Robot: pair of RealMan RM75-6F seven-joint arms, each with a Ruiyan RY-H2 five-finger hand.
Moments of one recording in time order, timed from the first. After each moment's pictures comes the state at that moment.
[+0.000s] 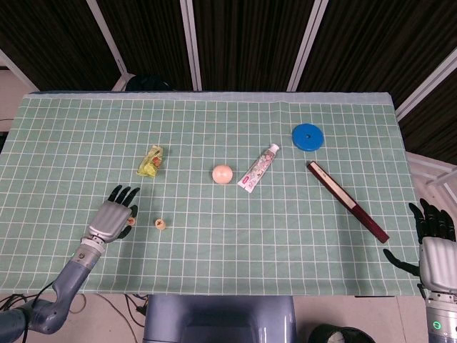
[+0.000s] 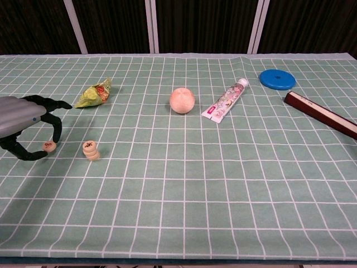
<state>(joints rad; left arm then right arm) -0.54 -1.47 -0.03 -1.42 1.28 1.01 0.44 0.02 -1.18 0.13 -1.66 -1.43 1.57 -0.10</state>
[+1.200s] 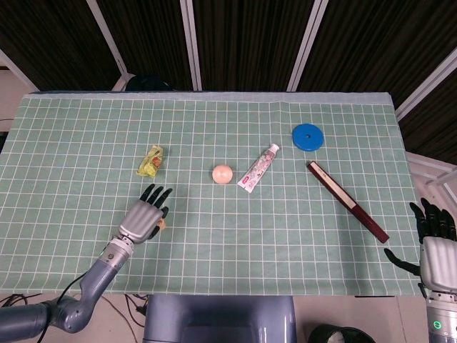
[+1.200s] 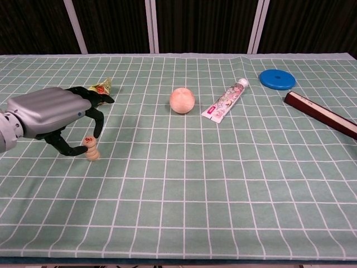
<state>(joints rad) -0.63 -1.52 -0.06 -1.57 1.20 1.02 0.67 0.02 -1.19 0.13 -1.65 -1.43 1.58 -0.10</state>
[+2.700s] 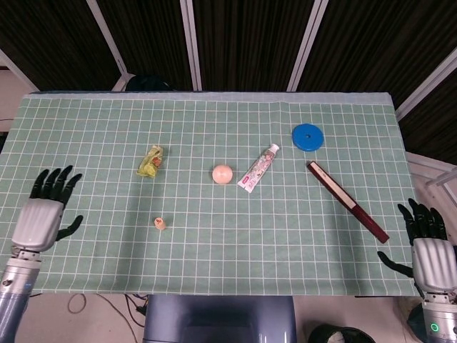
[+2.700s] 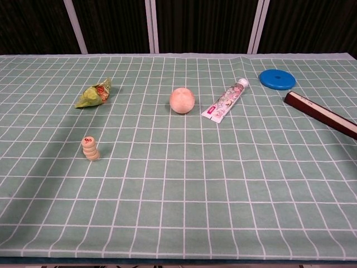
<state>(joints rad) -0.34 -1.10 0.00 -1.80 1.37 1.46 0.33 0.03 -1.17 0.10 -1.63 -1.53 1.57 -0.10</state>
